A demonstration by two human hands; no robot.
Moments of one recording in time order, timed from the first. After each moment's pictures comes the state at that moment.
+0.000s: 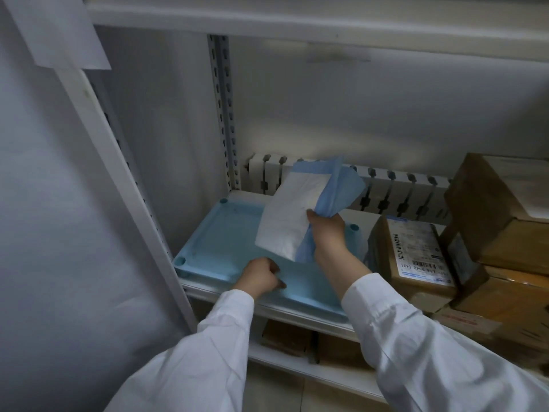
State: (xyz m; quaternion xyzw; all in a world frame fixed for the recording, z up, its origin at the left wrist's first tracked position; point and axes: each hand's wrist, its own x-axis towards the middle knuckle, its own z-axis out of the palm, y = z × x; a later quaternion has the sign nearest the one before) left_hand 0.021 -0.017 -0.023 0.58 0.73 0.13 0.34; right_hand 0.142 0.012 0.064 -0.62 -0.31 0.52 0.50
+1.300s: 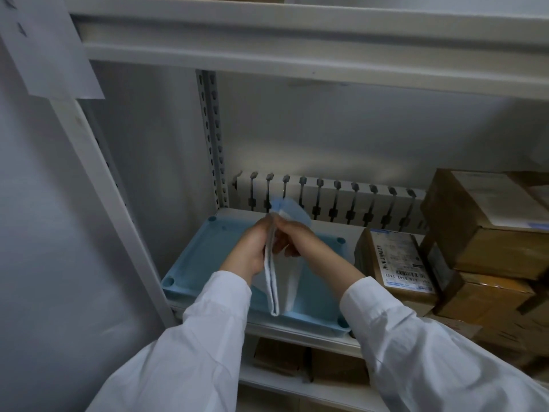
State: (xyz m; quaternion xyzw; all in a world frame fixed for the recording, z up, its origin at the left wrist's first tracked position) left_hand 0.044 0.004 0.072 0.30 0.51 0.48 0.65; right_hand 0.137 0.009 0.080 -0.54 -0.58 0.53 0.30
